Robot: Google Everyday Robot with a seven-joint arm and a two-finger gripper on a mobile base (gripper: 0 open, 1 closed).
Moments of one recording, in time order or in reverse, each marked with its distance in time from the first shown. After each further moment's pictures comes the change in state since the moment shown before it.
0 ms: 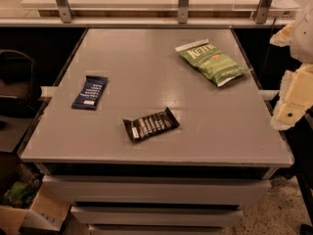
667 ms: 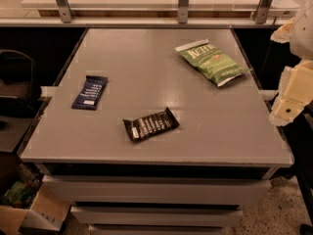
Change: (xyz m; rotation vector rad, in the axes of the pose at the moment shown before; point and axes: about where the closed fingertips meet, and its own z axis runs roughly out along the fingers) arm -0.002 -0.006 -0.003 0.018 0.000 0.012
